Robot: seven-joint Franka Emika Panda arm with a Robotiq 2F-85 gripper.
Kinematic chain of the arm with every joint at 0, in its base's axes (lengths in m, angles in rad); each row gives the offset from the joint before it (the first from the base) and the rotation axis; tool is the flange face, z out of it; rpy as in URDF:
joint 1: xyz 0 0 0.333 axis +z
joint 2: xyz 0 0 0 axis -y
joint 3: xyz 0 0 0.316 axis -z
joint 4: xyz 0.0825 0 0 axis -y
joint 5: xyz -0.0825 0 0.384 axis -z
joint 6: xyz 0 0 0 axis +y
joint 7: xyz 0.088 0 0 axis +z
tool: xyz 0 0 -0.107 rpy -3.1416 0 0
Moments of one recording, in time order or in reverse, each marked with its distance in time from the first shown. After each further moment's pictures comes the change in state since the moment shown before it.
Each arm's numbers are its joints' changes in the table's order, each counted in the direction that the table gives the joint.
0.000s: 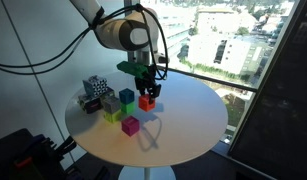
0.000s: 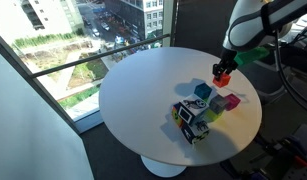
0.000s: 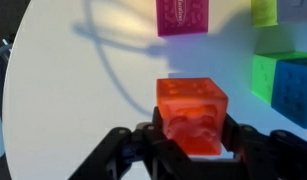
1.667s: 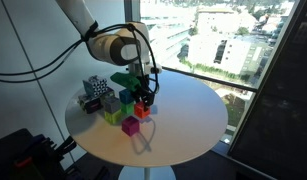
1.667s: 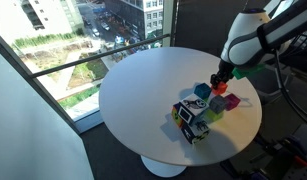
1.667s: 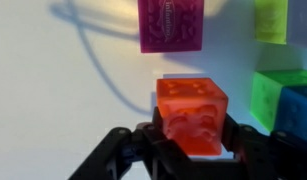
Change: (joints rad) arm 0.025 -0.027 -0.003 -0.107 -0.001 -0.178 -0.002
